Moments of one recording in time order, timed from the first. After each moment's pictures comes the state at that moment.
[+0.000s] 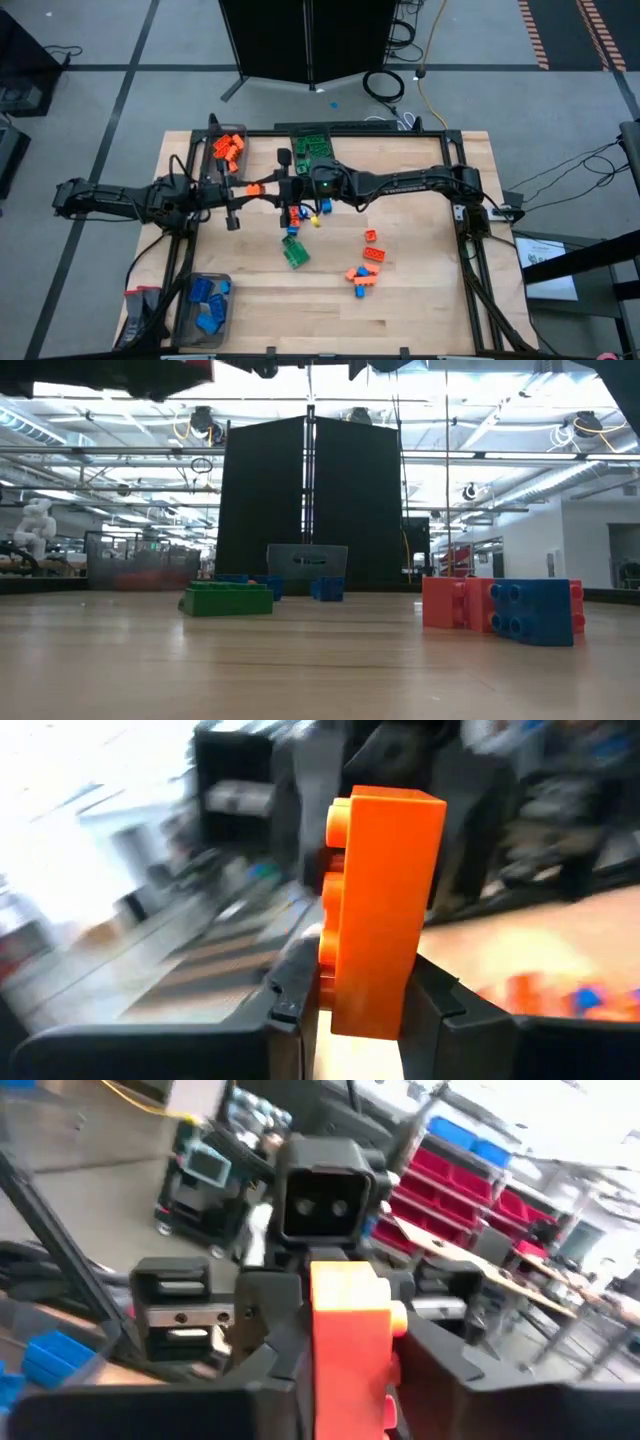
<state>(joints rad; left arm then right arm) -0.04 0.56 0.39 0.25 -0.25 0.38 -0.03 2.01 1.69 0.36 -0.03 -0.41</state>
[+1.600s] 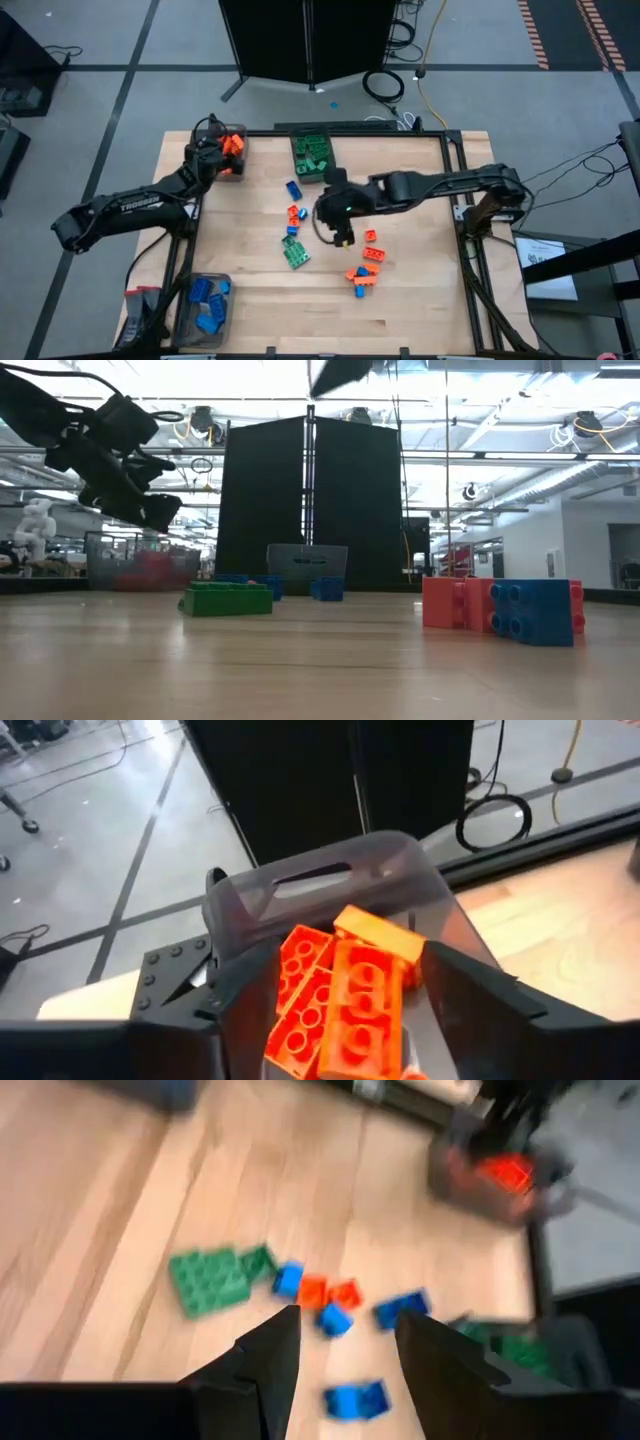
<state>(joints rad) 0.70 0.84 0.26 0.04 -0.66 -0.12 0.12 1.74 1.69 -0.75 0.21 -0.19</state>
